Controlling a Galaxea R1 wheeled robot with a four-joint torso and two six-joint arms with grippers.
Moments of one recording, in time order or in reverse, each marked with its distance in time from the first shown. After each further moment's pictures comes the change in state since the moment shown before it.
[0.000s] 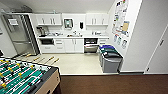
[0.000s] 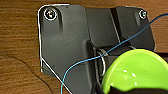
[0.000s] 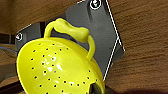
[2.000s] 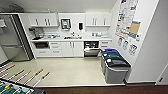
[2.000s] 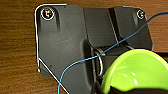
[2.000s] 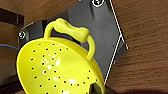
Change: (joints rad) left arm 0.001 0.009 0.000 0.000 -0.002 0.000; right arm -0.001 -0.007 0.025 0.000 -0.021 0.000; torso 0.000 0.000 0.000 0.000
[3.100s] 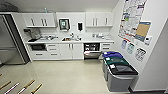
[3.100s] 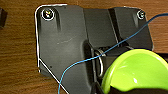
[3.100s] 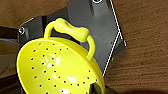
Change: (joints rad) left arm -0.001 0.000 0.000 0.000 -0.001 0.000; right arm -0.007 -0.026 0.024 -0.020 -0.019 -0.001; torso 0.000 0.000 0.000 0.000
